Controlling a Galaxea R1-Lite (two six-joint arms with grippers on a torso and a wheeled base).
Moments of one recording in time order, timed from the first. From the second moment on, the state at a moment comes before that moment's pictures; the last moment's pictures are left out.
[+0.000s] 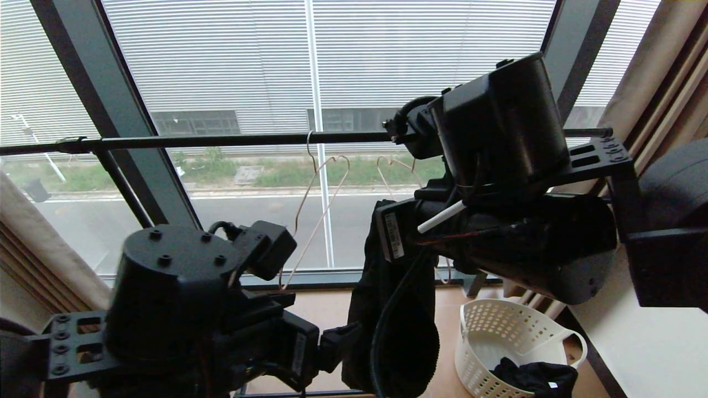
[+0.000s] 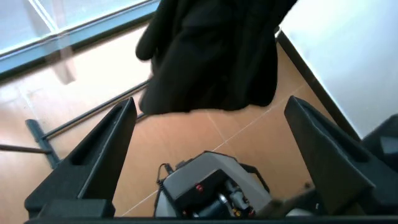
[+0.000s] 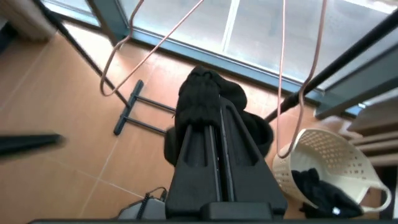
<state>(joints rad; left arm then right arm) -0.88 1.51 -0.70 -0.27 0.18 -0.26 0.97 1.78 -1.44 0.21 -0.57 0.29</state>
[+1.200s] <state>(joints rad) -0.89 1.94 -0.78 -0.38 0.34 -0.34 0.96 1.68 -1.44 0.21 -0.62 0.34</state>
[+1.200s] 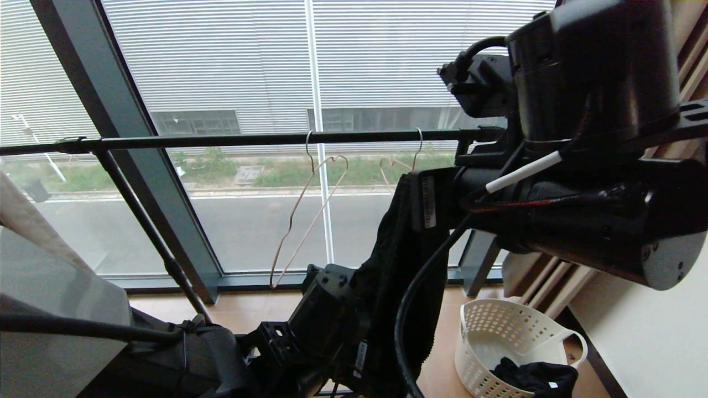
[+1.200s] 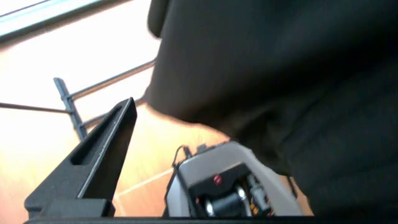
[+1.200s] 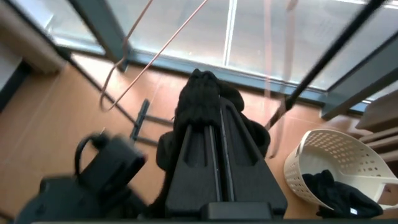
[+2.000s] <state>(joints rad) -0.84 1.62 -0.59 -0.37 0.32 -0.27 0.75 1.53 -1.25 0.21 -0.65 0.36</state>
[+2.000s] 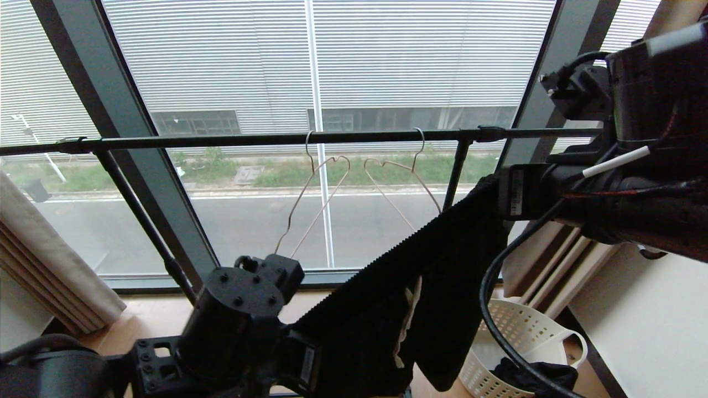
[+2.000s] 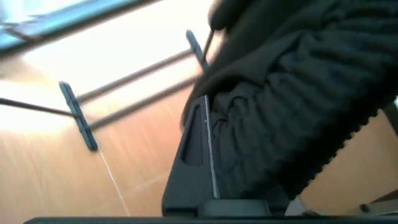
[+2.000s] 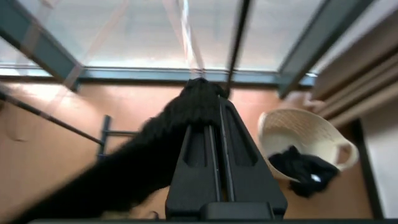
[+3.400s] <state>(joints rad) -0.63 1.91 -1.61 0.09 0.17 -0.09 1.01 1.16 -0.66 0.22 -0.43 0.12</state>
